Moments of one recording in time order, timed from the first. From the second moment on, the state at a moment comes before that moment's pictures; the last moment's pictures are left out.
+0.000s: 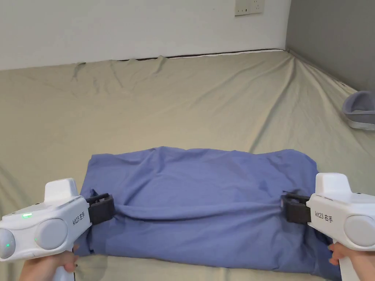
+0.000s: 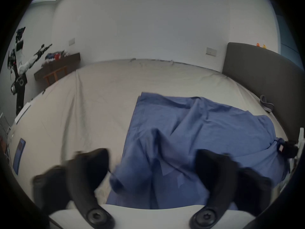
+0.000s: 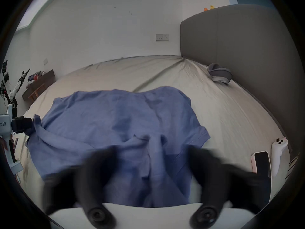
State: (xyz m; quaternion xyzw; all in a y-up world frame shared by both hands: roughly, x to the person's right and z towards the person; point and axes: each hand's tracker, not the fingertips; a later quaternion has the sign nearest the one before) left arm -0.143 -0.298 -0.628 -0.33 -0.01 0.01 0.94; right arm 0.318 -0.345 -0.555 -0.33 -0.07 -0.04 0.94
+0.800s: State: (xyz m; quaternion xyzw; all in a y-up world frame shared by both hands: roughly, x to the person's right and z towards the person) left arm -0.174 -0.301 -0.504 -0.29 -0.03 -0.03 0.96; right arm 0.238 -0.287 -0.386 -0.24 -0.01 -0.07 0.97
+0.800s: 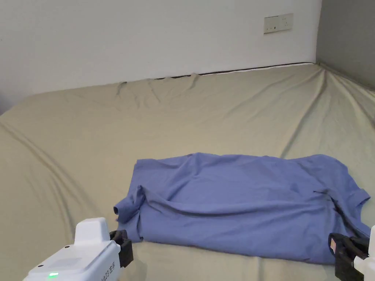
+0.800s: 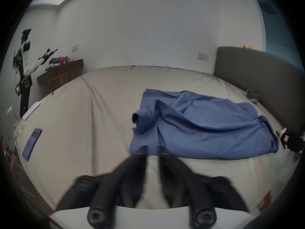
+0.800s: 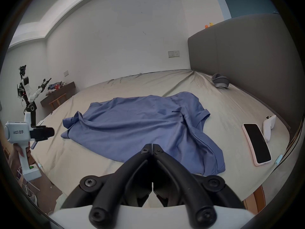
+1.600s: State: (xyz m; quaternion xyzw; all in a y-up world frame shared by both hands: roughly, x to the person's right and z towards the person) left arm -0.138 -0.321 -0.573 -0.38 -0.12 -0.10 0.91; right arm 0.291 -0.301 -0.414 -0.32 -0.07 -0.07 0.94
